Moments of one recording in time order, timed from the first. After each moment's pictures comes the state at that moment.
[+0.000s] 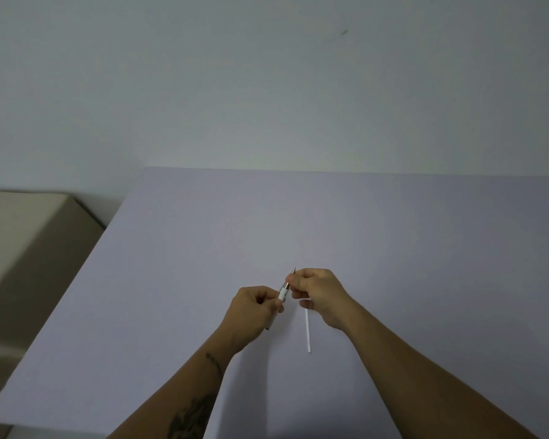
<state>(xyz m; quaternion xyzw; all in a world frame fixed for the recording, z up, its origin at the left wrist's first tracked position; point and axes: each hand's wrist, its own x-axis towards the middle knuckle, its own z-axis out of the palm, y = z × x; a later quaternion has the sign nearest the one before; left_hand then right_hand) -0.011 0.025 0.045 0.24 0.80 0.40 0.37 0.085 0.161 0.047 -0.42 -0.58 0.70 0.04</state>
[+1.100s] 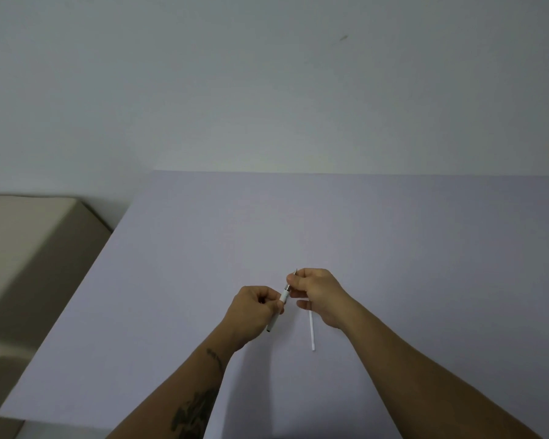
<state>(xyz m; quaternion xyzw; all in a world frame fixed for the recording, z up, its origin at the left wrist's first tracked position) -0.014 0.016 0.051 0.24 0.80 0.40 0.38 0.080 0.153 0.051 -0.41 -0.57 0.71 0.03</state>
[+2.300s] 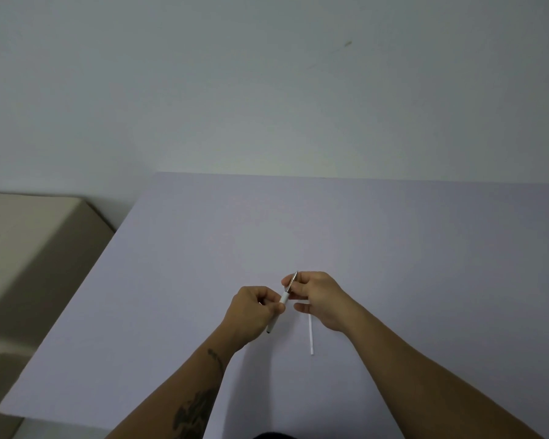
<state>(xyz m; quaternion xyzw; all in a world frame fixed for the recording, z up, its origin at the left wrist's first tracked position) -0.014 0.023 0.050 0.23 0.81 0.40 0.35 0.083 0.156 0.056 -0.39 -0.58 0.71 0.01</state>
